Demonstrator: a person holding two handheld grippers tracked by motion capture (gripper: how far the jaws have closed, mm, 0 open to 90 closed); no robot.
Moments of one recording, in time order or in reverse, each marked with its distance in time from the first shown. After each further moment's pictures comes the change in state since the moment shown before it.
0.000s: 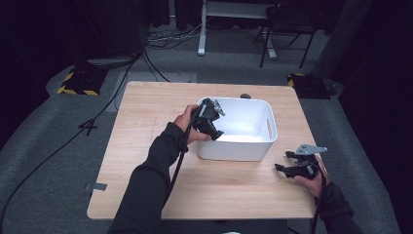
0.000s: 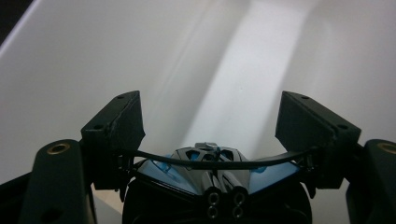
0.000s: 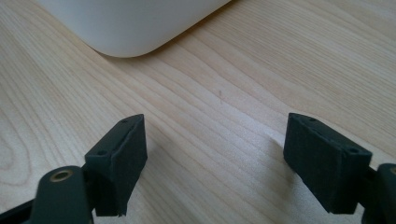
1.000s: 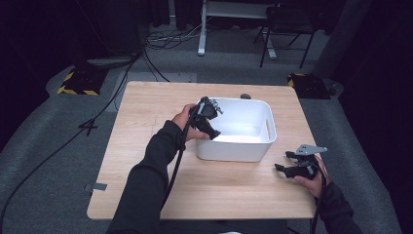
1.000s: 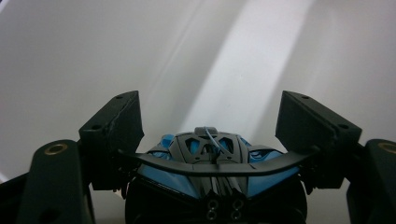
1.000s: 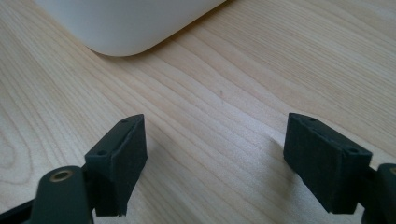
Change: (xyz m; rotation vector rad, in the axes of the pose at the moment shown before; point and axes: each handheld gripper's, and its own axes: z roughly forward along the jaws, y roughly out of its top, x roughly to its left) left arm 0.003 -0.003 -0.003 0.058 -0.015 -0.073; right arm 0.000 0.000 0.000 -0.002 0.003 0.003
